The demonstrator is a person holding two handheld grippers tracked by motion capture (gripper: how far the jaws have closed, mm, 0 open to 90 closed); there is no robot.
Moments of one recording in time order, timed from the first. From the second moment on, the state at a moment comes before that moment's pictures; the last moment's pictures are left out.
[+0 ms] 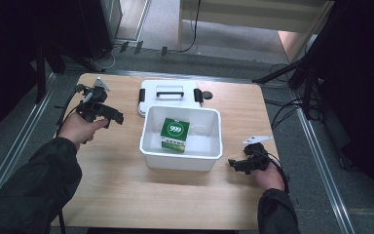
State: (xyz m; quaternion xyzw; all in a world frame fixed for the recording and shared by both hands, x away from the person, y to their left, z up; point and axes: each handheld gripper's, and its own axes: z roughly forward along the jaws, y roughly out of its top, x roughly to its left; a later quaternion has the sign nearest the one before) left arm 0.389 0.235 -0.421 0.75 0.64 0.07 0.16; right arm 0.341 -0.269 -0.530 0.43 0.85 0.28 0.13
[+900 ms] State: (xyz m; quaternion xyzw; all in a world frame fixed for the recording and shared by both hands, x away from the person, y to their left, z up) left arm 0.346 0.267 -0.492 0.75 0.61 0.12 0.21; right arm 0.340 -0.268 -0.529 0.43 0.85 0.28 0.13
